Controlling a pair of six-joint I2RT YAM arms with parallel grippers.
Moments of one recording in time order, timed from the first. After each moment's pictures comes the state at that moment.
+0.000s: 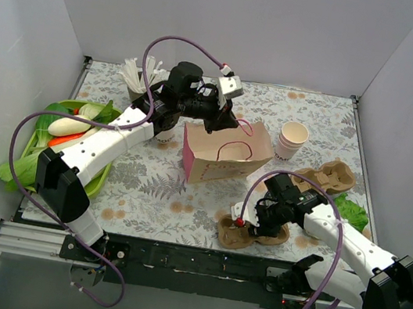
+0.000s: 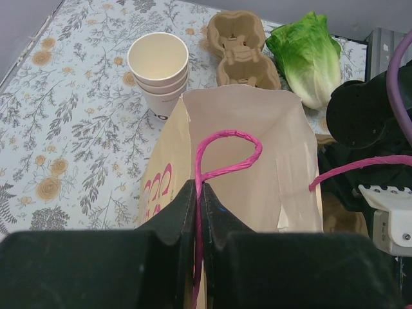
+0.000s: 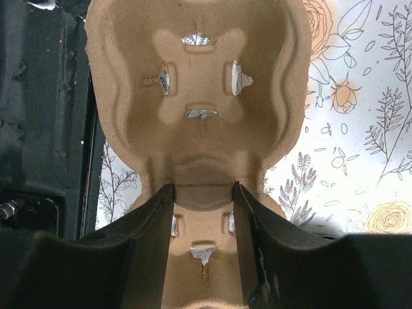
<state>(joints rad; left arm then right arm) -0.63 1.58 1.55 -0.34 0.64 0.21 0.66 1.09 0.64 -0.85 -0.48 -1.15</state>
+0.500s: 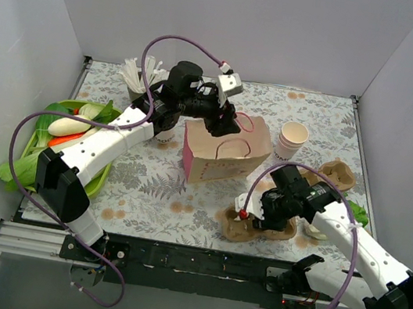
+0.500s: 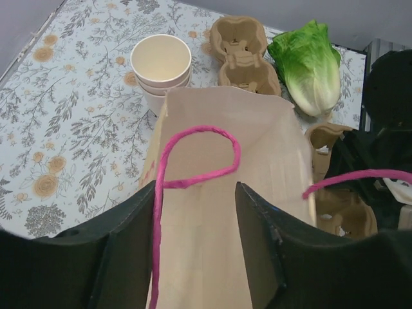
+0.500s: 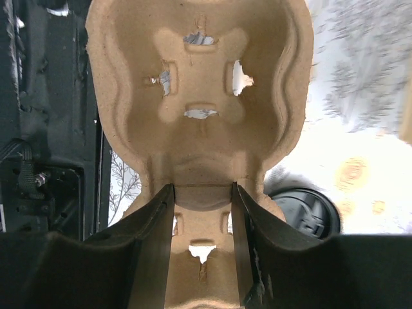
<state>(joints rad) -0.63 1.58 1.55 -0.33 0.63 0.18 0.66 1.04 0.76 -1.01 -0.43 -1.10</state>
